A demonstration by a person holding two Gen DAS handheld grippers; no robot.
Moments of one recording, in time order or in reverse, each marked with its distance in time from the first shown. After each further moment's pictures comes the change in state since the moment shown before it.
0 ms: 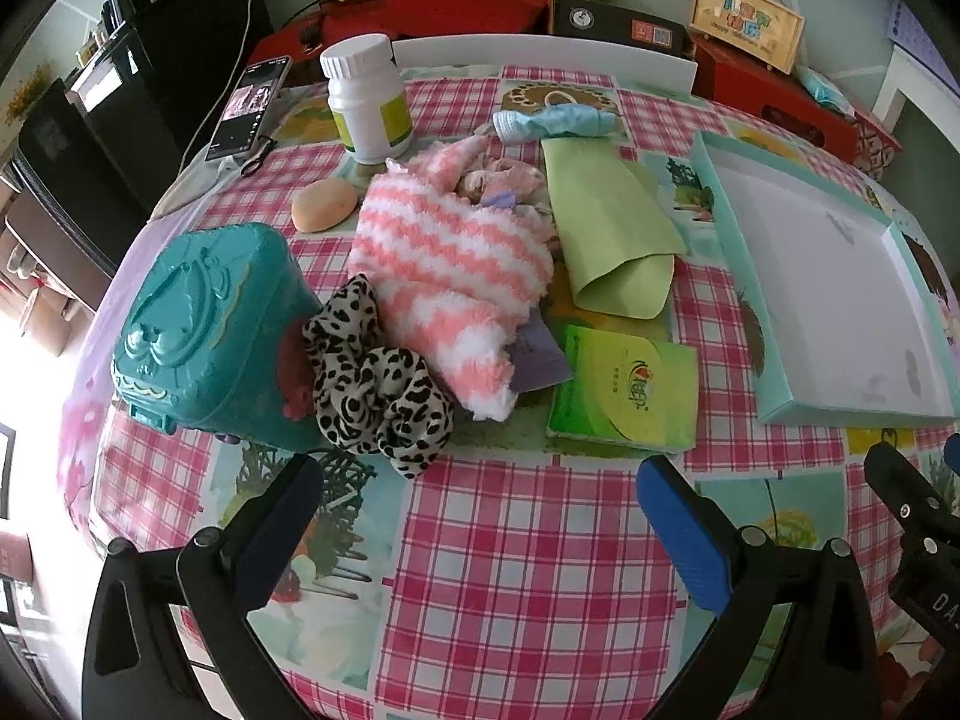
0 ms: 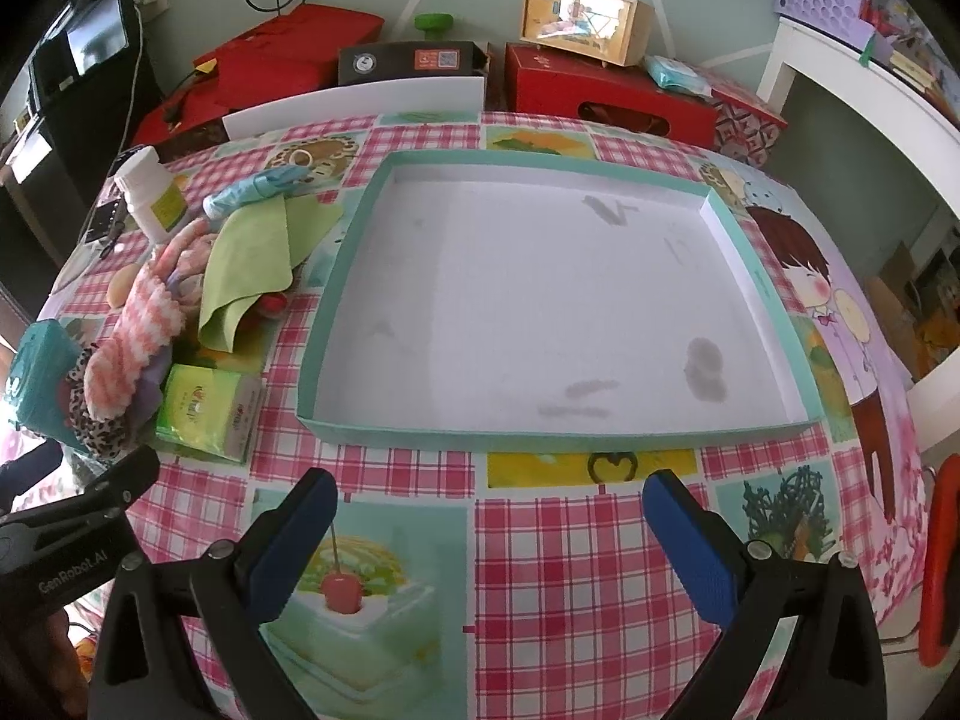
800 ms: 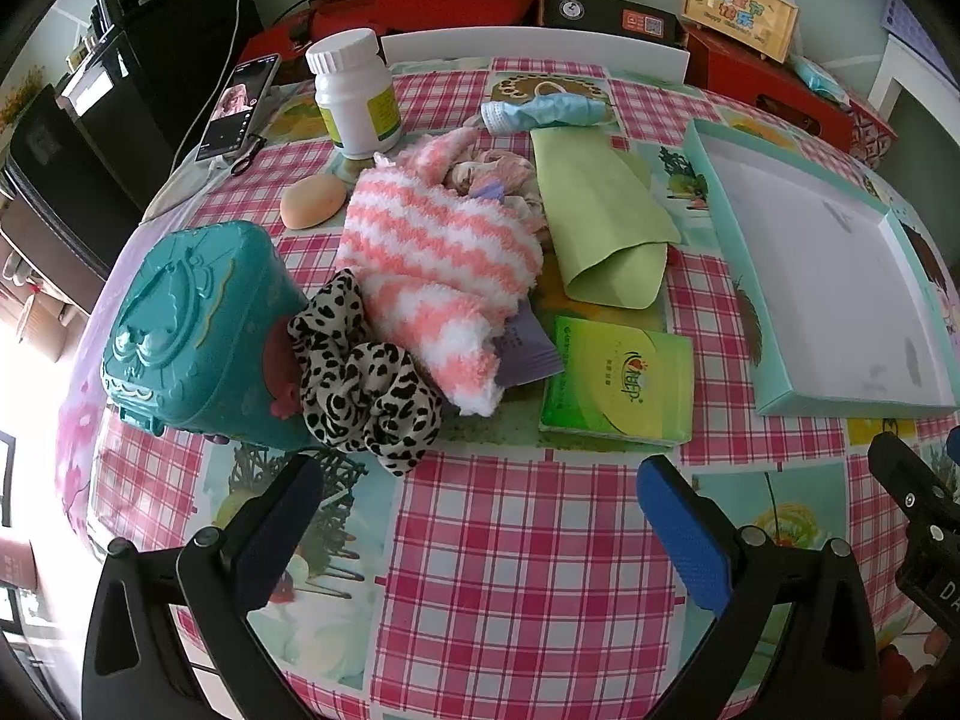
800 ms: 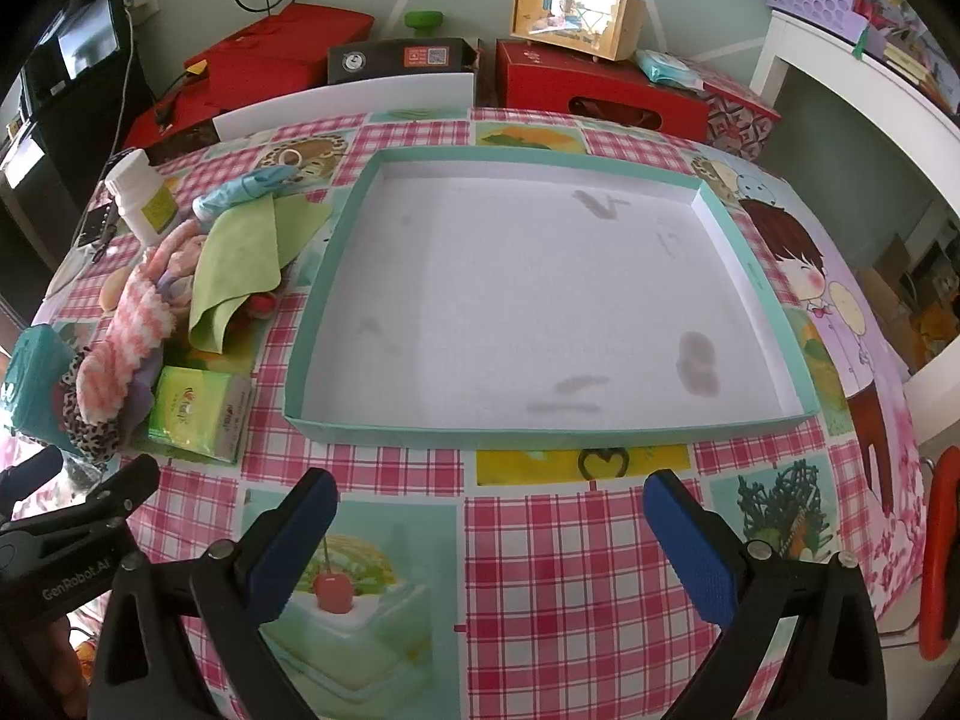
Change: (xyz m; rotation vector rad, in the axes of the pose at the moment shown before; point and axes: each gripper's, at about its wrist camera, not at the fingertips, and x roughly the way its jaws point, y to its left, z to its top) left arm 0.011 -0.008 -0.002 -0.009 0.016 0.007; right arm 0.002 -0.004 -0.001 0.011 0.004 -0.006
